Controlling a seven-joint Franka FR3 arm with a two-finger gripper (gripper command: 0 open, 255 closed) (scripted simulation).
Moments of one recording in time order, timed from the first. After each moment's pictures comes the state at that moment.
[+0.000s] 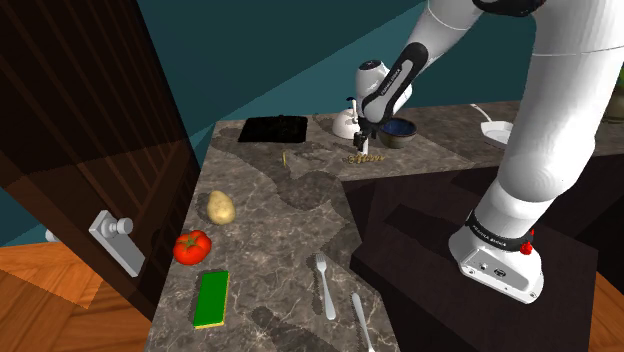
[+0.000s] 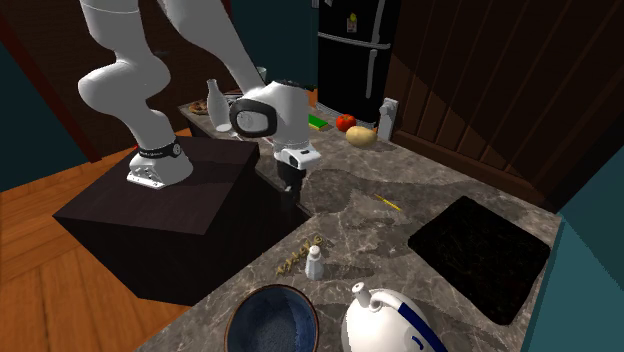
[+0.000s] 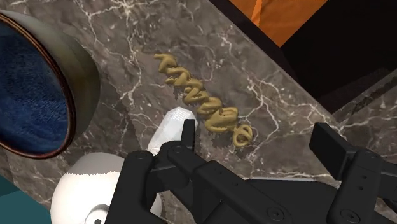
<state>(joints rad) -0.10 0.28 -0.19 -2.36 -0.38 2.70 0.05</state>
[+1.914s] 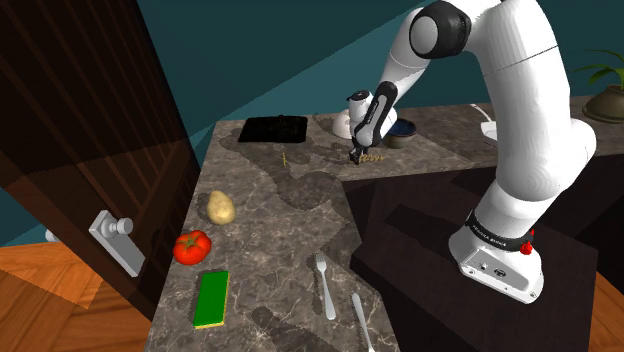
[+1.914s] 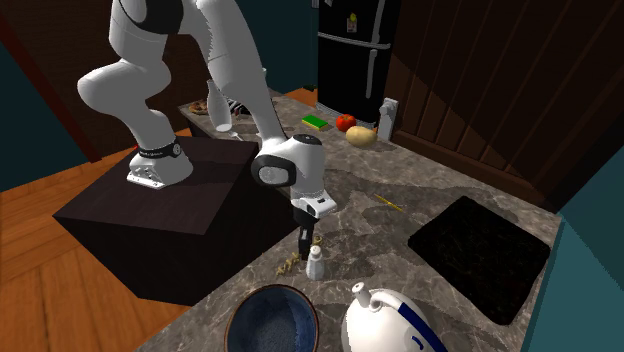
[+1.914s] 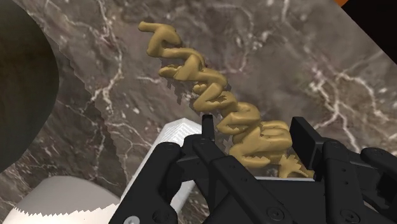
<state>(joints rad) -0.13 0.69 -0.21 -2.10 -0.40 2.86 0.07</state>
